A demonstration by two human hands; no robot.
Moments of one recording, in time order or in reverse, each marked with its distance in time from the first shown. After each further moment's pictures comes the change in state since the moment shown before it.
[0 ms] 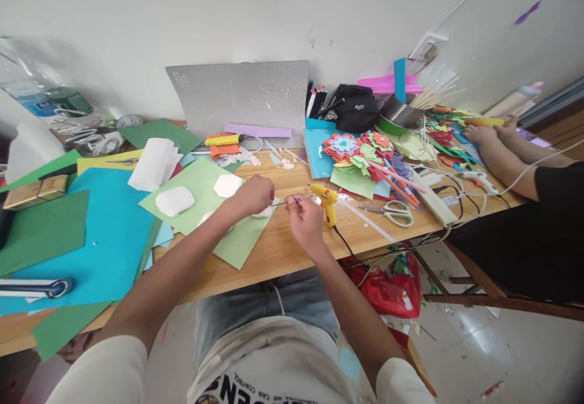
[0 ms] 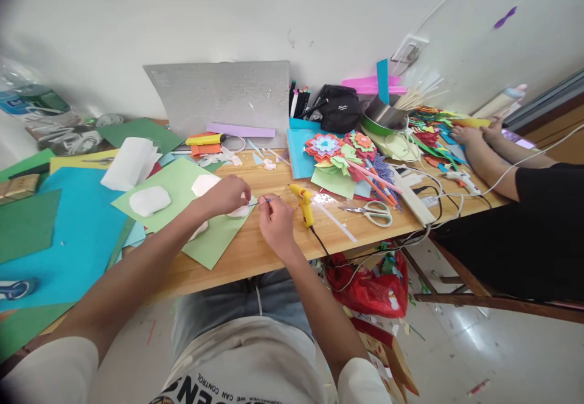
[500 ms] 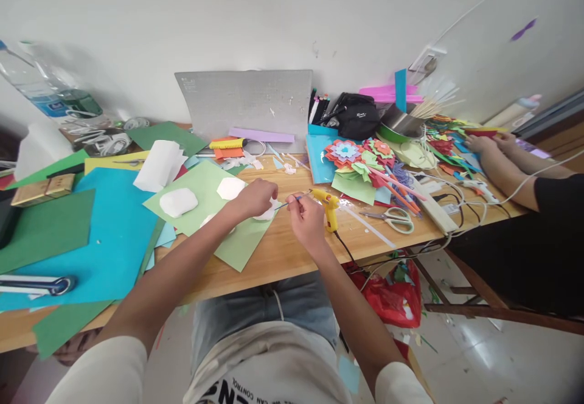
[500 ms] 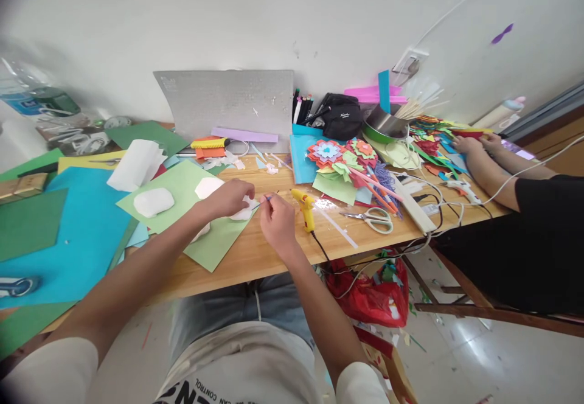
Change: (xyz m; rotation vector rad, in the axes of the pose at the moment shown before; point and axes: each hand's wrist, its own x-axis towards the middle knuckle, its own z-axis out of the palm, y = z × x) left_hand 0.007 -0.020 0.019 -0.020 0.080 0.065; right_hand 0.012 -0.007 -0.002 -0.064 -0.040 -0.030
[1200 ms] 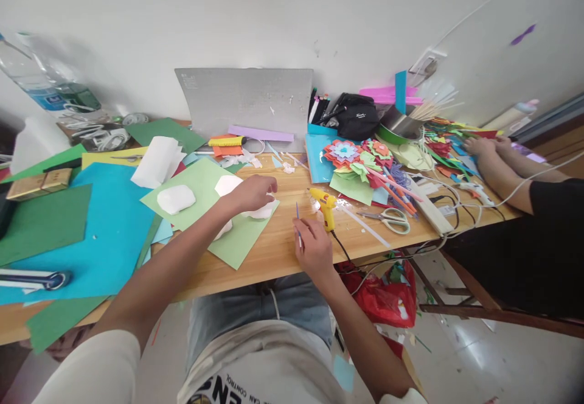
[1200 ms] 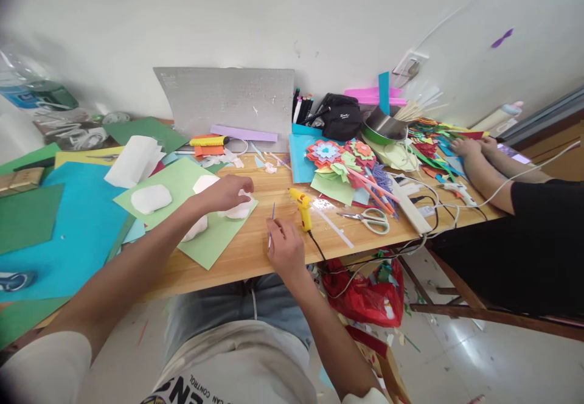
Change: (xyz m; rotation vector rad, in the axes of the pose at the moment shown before) left_hand -0.005 0.000 -0.015 -0.164 0.000 -0.019; right_hand -0.067 0.033 -0.019 -0.309 0.037 -0.310
